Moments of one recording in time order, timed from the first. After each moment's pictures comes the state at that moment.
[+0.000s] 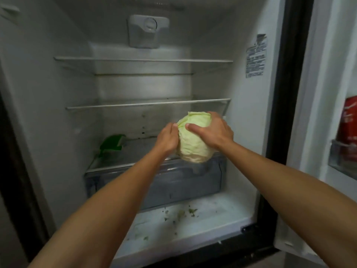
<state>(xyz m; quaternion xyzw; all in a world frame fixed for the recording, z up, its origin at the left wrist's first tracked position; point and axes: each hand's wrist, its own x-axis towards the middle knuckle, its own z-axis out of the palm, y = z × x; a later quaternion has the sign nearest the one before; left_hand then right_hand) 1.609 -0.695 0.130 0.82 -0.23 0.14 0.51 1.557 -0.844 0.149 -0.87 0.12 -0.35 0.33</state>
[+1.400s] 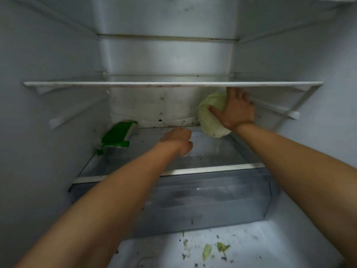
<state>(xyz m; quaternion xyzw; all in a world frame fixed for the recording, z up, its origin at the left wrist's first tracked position) 1.778 -0.686 0.096 0.97 -0.21 0.04 0.08 1.773 -0.872 0.142 -0.92 0.09 -0.37 0.06</state>
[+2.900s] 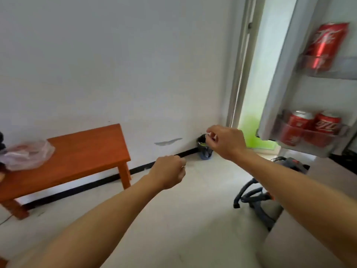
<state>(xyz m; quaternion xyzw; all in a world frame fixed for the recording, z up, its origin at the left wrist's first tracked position) 0.830 -0.344 -0.062 0.94 0.31 0.12 -0.04 1.044 -0.395 -0.021 -0.69 -0.63 -0.19 0.28</state>
